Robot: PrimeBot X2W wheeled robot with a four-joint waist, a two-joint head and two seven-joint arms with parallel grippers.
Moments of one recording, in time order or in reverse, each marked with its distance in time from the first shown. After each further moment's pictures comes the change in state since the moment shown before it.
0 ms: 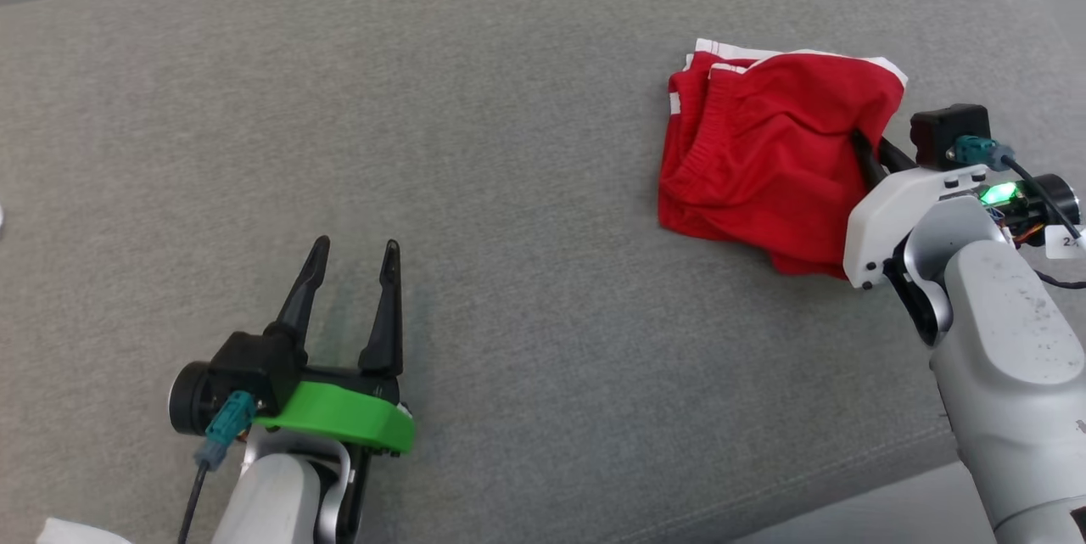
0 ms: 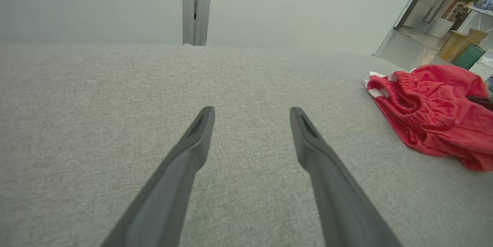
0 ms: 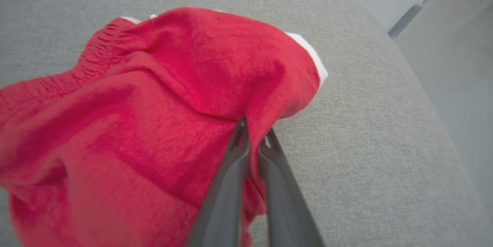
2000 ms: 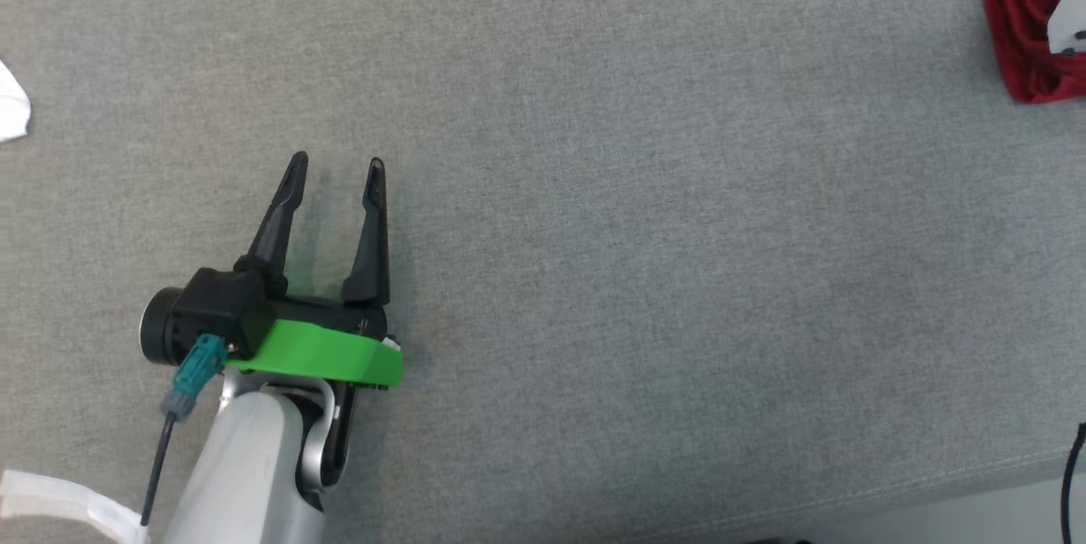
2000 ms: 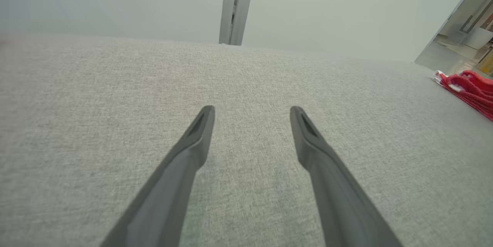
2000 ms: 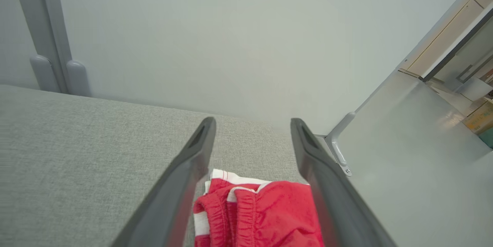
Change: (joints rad) left arm -0.112 0.032 -0.021 -0.063 -0.026 0.023 0.007; right arm -0.401 -0.152 -0.220 0.184 -0.199 0.000 -0.266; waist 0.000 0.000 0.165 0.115
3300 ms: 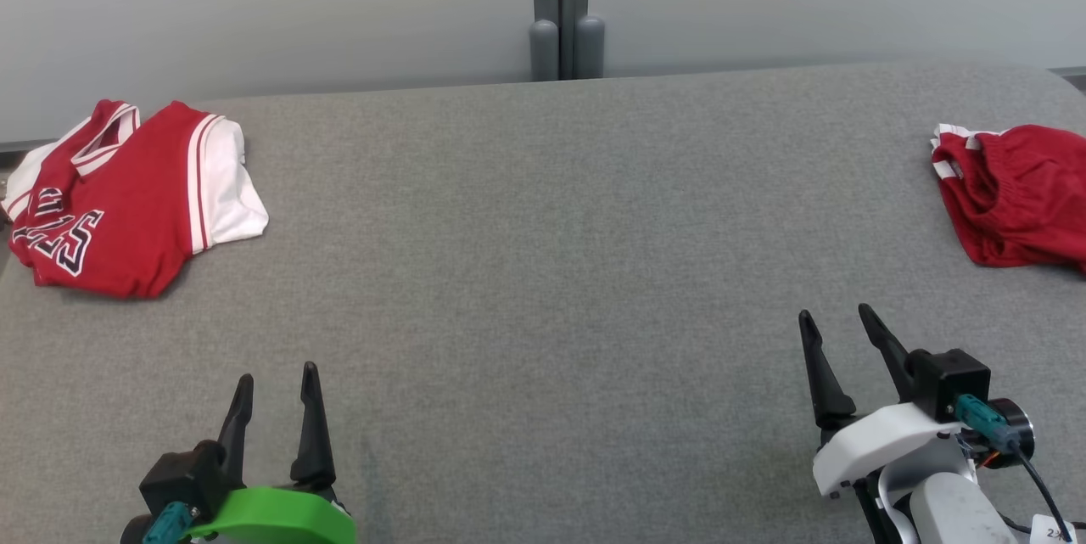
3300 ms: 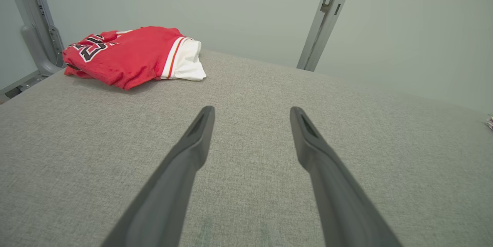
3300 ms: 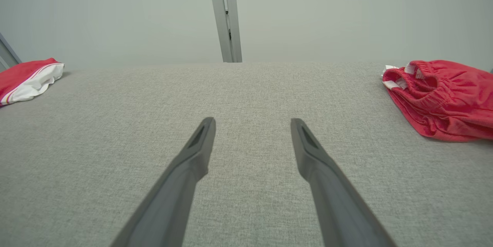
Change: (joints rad) left arm 0.309 -0.053 0.198 0.119 -0.022 -0.013 -0.006; right arm 0.897 0.271 0.182 -0.441 0.274 0.000 -0.062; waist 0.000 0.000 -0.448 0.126
